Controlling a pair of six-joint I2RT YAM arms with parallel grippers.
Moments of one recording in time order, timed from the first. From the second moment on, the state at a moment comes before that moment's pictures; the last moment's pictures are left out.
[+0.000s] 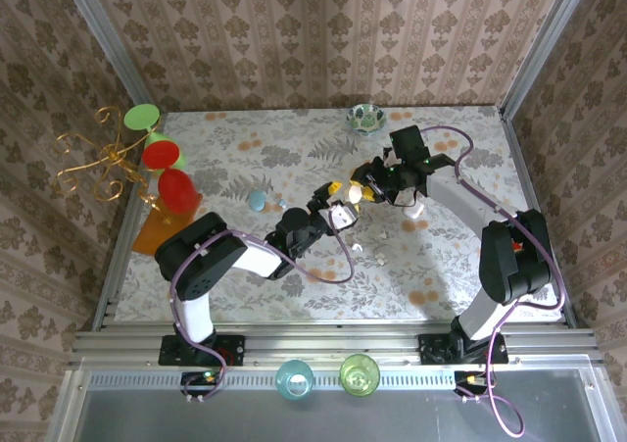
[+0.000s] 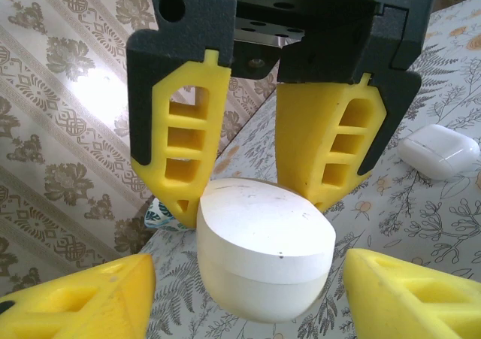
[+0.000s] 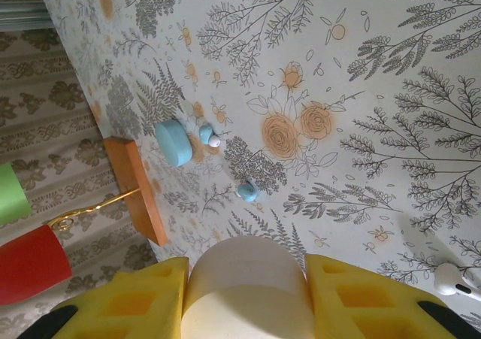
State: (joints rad) left arm -0.91 1.84 0.66 1.17 -0.06 0.62; right arm 0.30 1.66 1.24 -0.50 -0.53 1.00
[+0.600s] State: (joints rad) left arm -0.91 1.84 0.68 1.17 -0.03 0.62; right arm 0.30 1.66 1.24 -0.49 -0.56 1.00
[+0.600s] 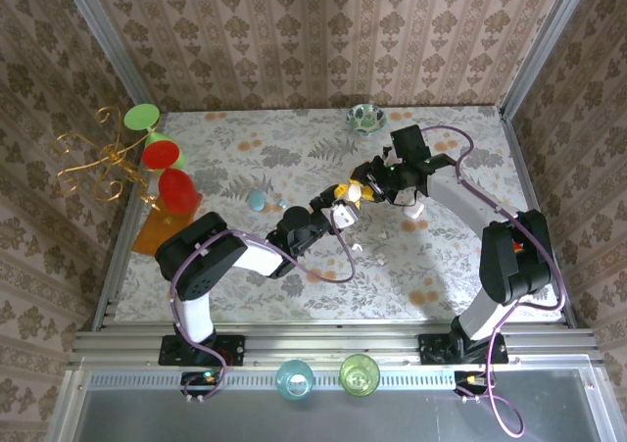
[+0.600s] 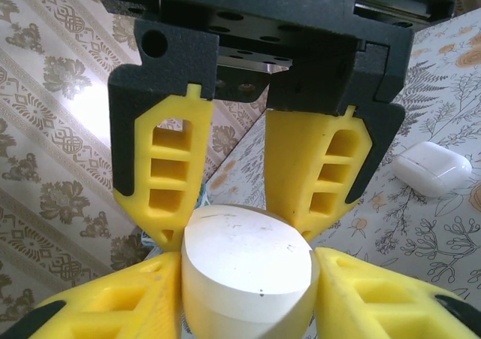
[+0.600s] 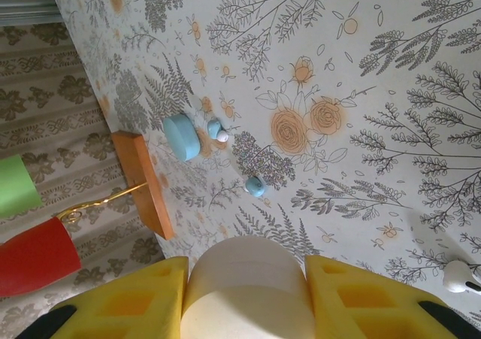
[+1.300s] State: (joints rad) left arm -0.88 1.76 0.61 1.15 0.04 0.52; right arm 0.28 1.33 1.07 -0.39 -0.41 0.86
